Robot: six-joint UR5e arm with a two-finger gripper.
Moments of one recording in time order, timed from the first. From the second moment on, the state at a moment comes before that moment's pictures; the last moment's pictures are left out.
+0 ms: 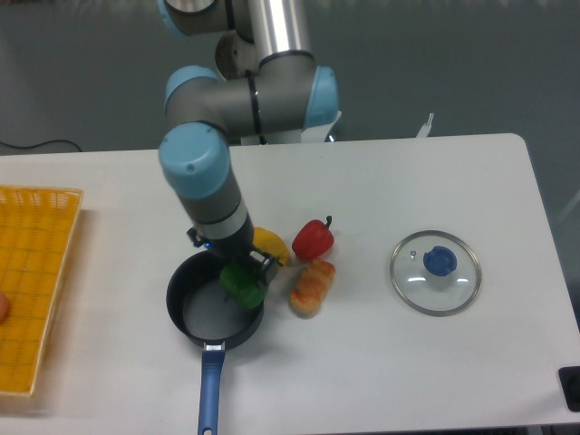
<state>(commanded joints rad) 2.16 -1.95 -1.59 -1.07 1.68 0.69</state>
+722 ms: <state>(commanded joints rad) 2.12 -2.01 -1.59 -1.06 1.68 0.69</state>
